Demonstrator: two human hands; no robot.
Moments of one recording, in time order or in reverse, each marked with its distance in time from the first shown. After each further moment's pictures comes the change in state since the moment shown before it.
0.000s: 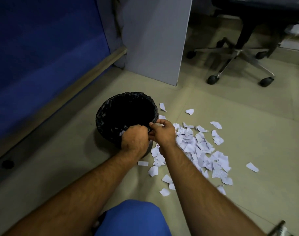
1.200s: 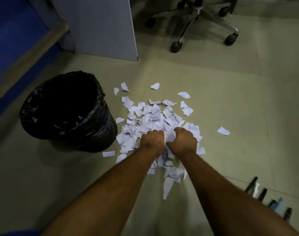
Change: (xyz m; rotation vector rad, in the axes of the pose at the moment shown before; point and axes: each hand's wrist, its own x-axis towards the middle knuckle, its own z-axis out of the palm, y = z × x) left_hand 0.007 0.184 0.153 -0.012 -0.370 0.406; right_hand 0.042 0.111 -0.230 -1.302 0.206 -0.071
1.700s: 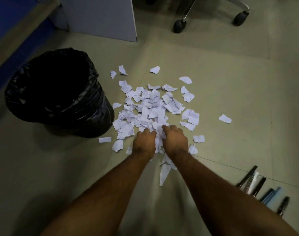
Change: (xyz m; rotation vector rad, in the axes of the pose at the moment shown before) left_hand -0.014 -0.019 0.072 -0.027 0.033 -0.050; right_hand -0.020 0.005 0.044 -0.114 -0.035 -0.189
